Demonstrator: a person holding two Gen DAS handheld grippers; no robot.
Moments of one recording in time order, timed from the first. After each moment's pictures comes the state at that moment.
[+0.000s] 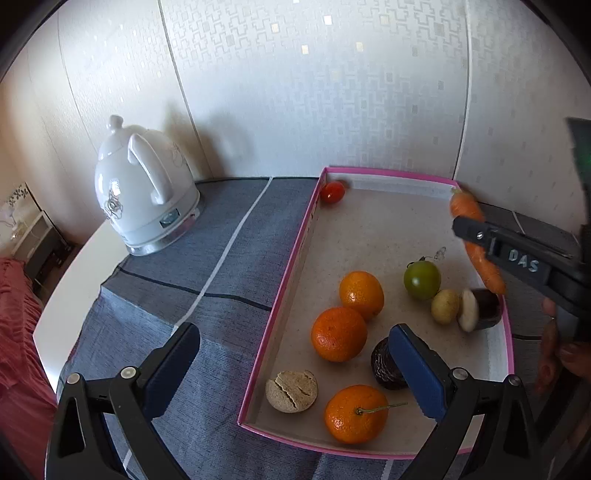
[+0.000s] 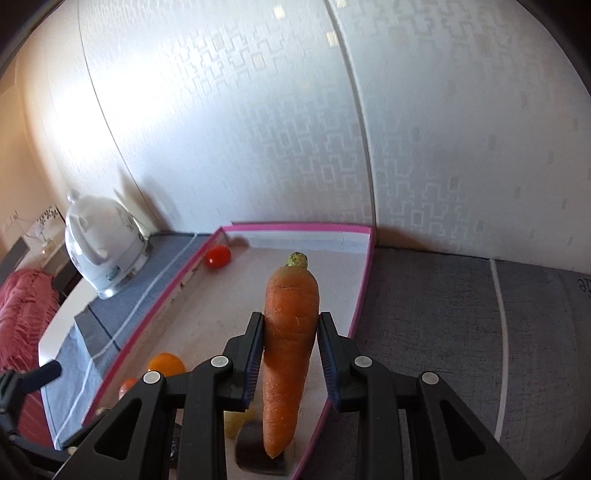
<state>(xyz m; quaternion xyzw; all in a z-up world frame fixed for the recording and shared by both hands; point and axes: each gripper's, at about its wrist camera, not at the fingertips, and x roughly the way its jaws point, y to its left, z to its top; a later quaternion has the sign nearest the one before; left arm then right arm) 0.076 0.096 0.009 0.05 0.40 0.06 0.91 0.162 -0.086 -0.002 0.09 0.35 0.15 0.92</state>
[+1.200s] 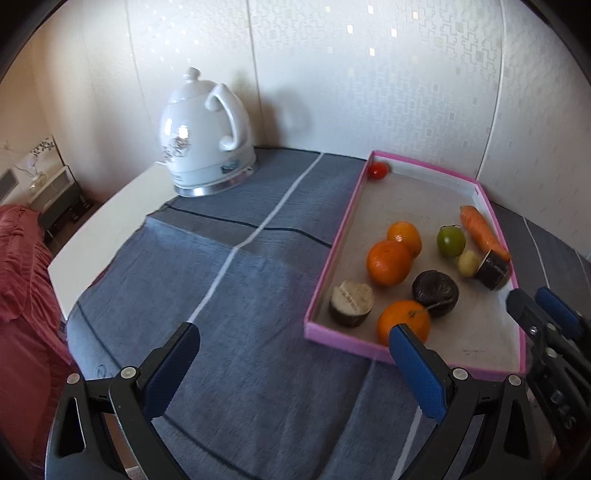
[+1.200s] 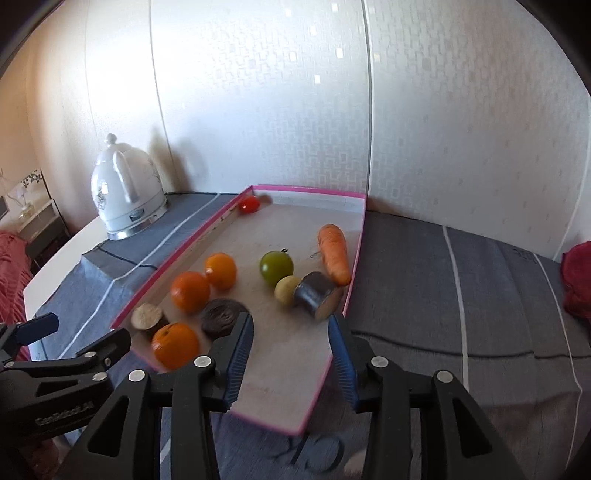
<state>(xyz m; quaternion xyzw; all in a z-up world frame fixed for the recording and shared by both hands) 0.001 0.133 0.000 -0.02 0.40 0.11 0.91 0.025 -0.044 0.009 0.01 0.33 0.08 0.94</state>
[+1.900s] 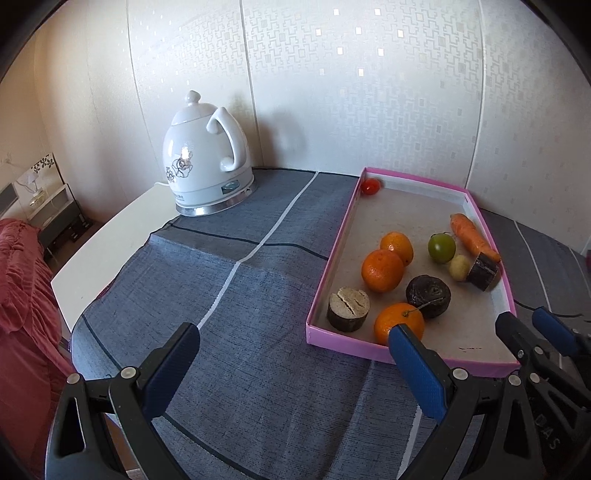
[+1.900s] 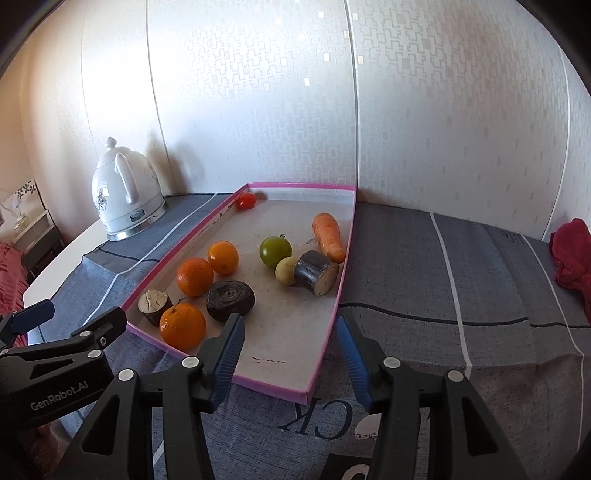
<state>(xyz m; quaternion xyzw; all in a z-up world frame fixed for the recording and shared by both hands) -0.010 0.132 0.006 0.00 0.37 0.10 0.93 0.005 -0.044 0.001 0.02 0.33 0.07 0.94</state>
